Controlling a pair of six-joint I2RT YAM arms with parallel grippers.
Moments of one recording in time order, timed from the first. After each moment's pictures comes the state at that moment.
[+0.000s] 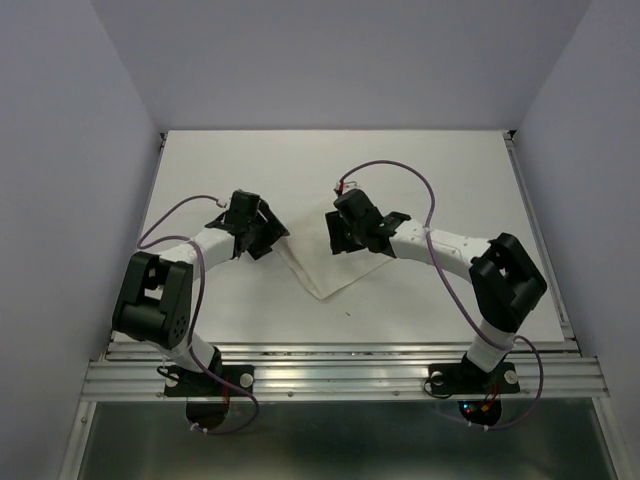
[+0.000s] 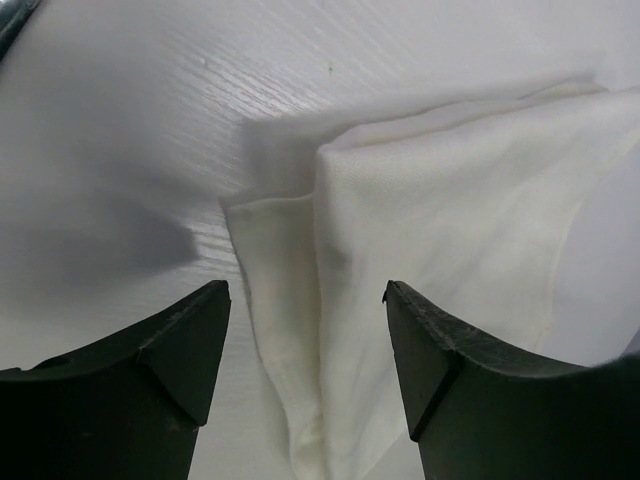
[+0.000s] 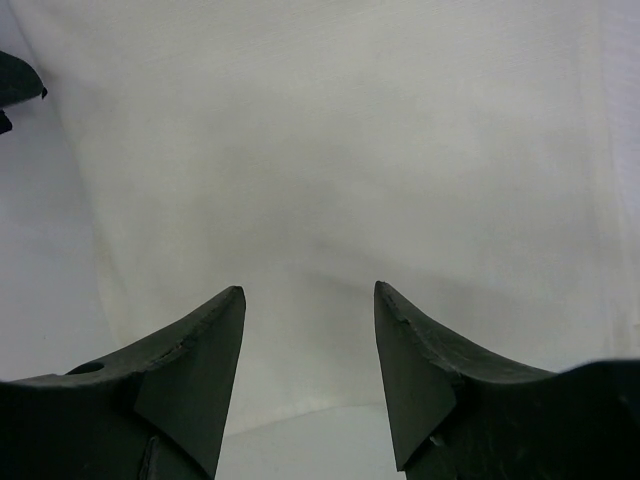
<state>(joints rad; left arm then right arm) -0.30 1.54 0.83 -0.17 0.07 -0.95 0.78 1.76 1.21 -0.30 0.19 0.43</state>
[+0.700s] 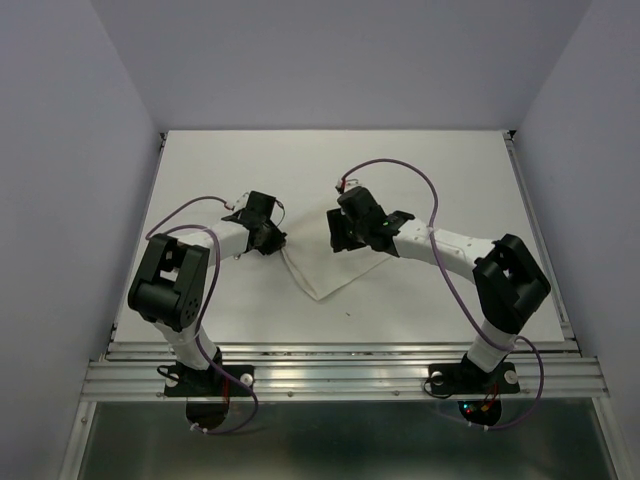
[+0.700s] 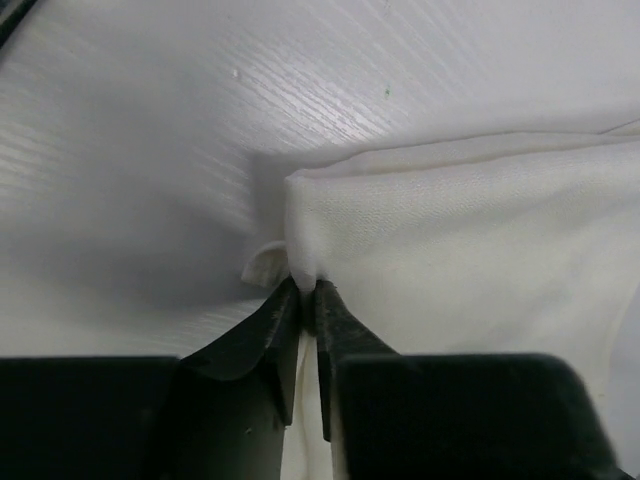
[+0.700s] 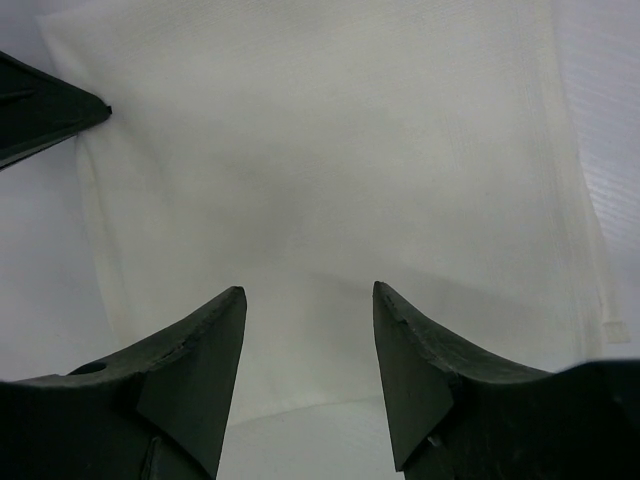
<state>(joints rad) -0.37 1.69 0.91 -0.21 -0.08 -1.01 0.75 1.73 1.20 -0.27 0.17 0.41</state>
